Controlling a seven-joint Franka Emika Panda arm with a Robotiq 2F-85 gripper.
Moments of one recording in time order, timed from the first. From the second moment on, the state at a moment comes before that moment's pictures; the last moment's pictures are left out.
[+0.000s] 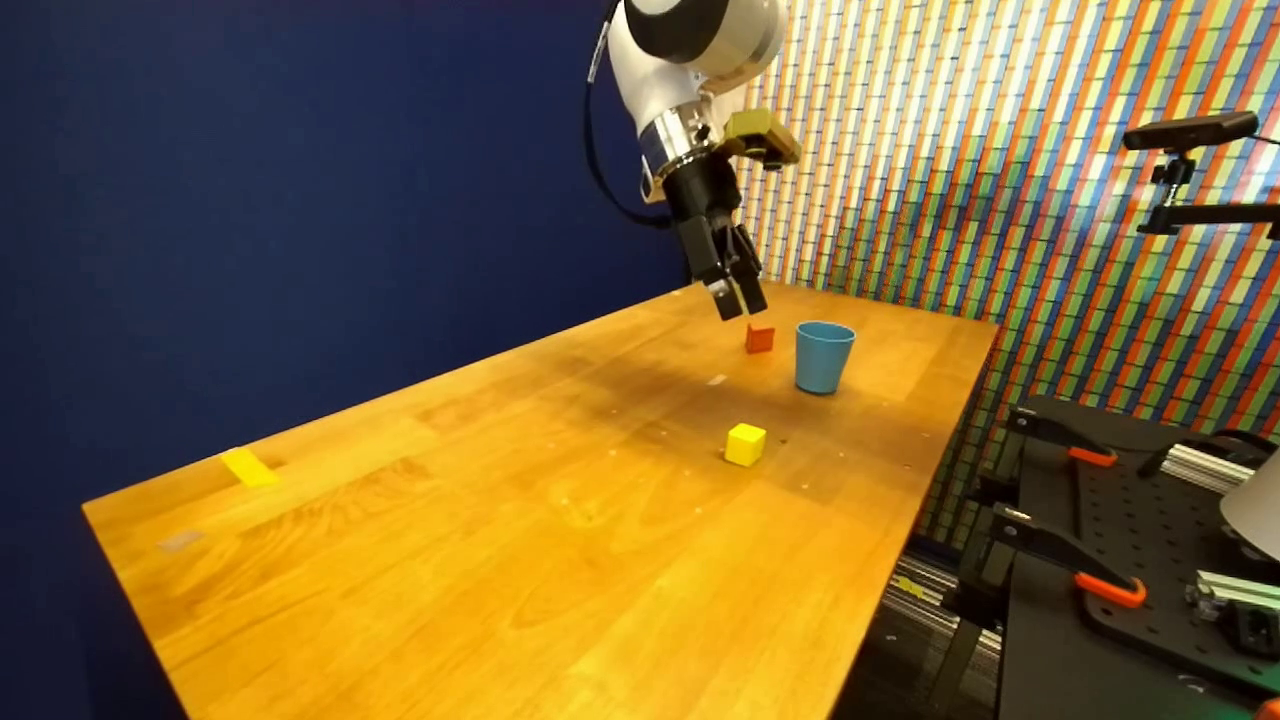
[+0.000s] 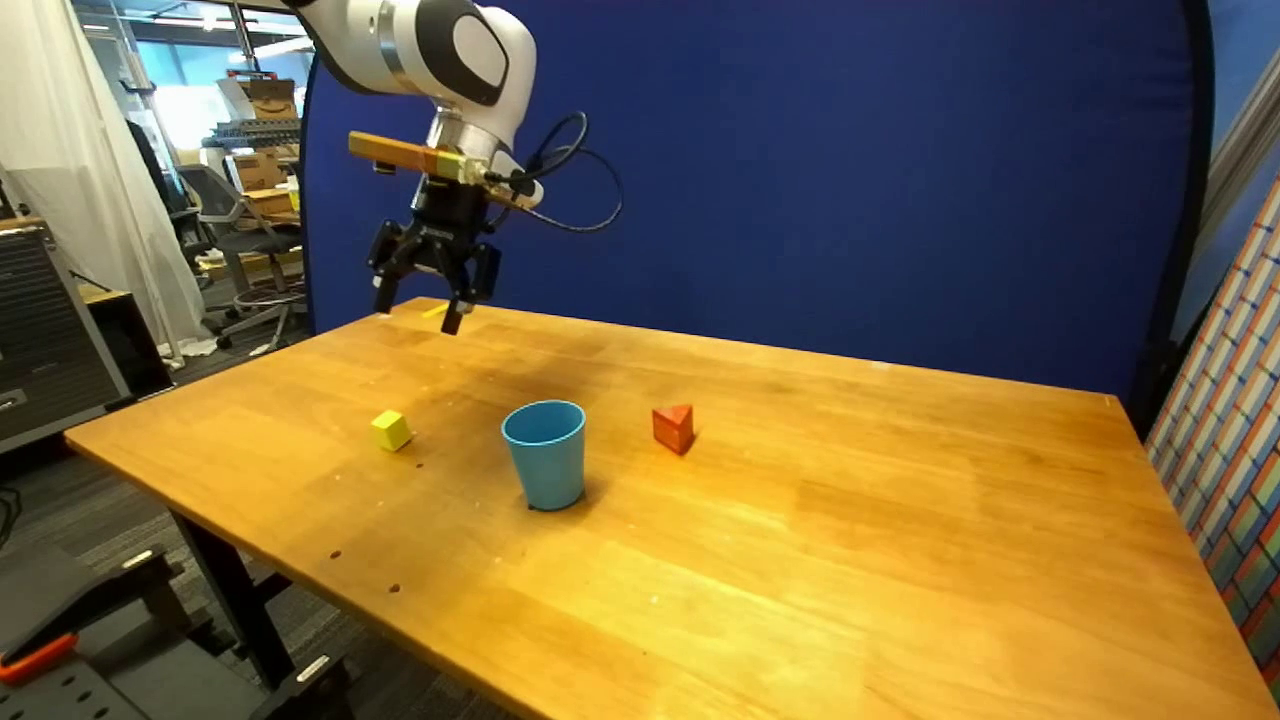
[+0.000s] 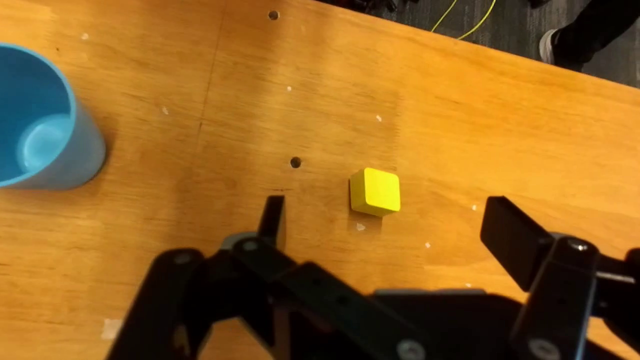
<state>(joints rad) 0.08 0.47 0.05 -1.83 0.12 1.75 -0.14</state>
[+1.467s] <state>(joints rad) 0.15 0.78 0.07 -1.64 0.07 1.67 0.06</state>
